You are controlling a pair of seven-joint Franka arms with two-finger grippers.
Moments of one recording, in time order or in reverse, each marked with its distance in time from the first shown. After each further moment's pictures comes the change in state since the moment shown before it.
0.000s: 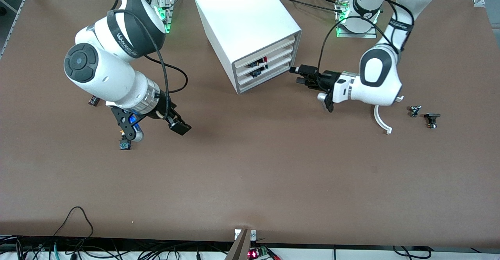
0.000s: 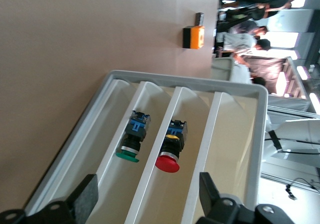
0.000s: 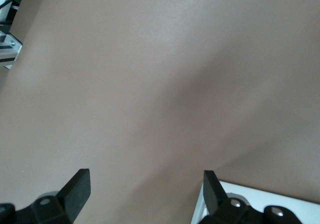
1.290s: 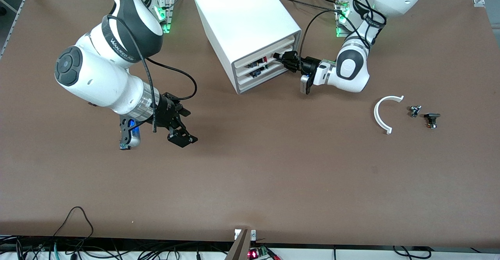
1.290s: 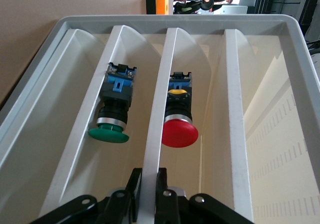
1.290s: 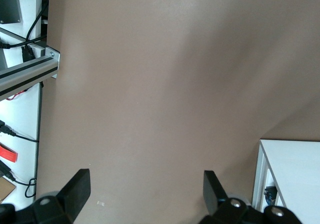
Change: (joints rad) left arm 0.006 0.102 -0.123 -0.160 -0.224 -0.008 0.325; right arm 0.001 0.038 -0.001 0.057 0.131 0.104 0.197
